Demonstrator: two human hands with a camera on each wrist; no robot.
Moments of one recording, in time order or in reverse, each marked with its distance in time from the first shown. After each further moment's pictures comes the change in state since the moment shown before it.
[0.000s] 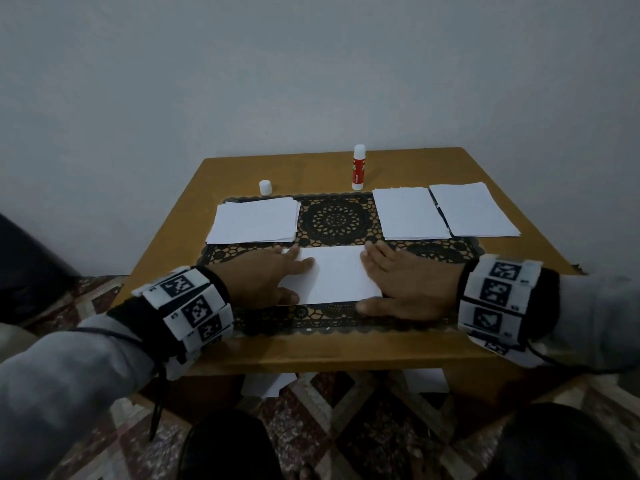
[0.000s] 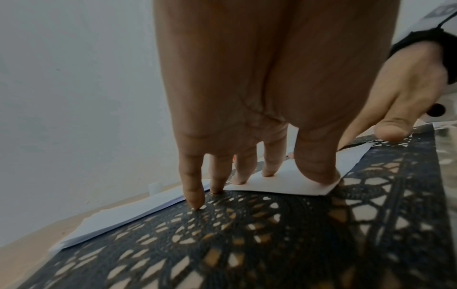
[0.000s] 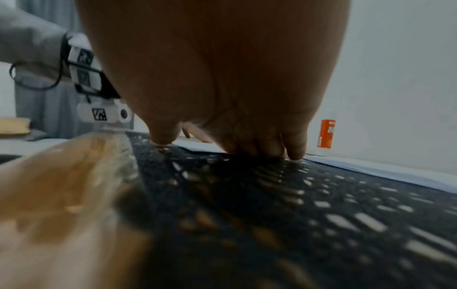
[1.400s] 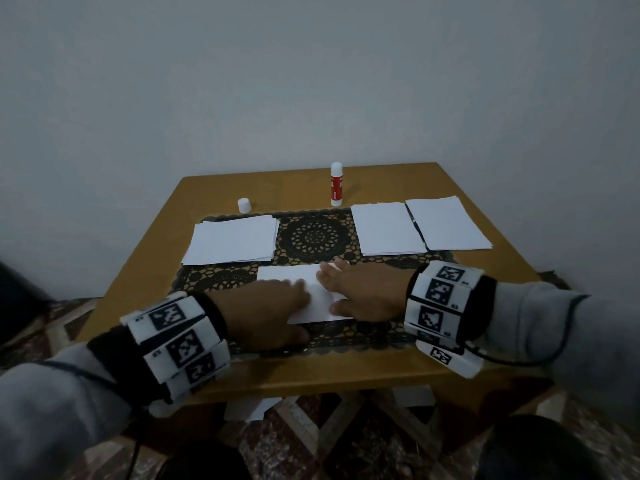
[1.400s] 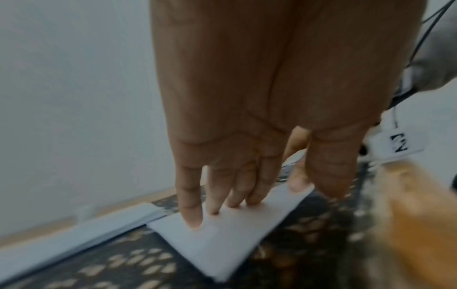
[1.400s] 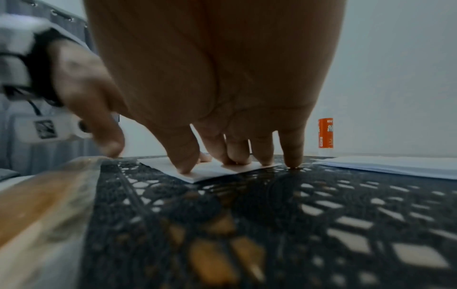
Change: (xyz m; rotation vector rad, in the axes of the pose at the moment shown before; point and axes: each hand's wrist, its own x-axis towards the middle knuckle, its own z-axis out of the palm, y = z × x) left_hand -0.006 0.044 -0.014 0.064 -0.102 0.091; right_hand 0.022 -0.002 -0.015 0.013 0.109 -0.097
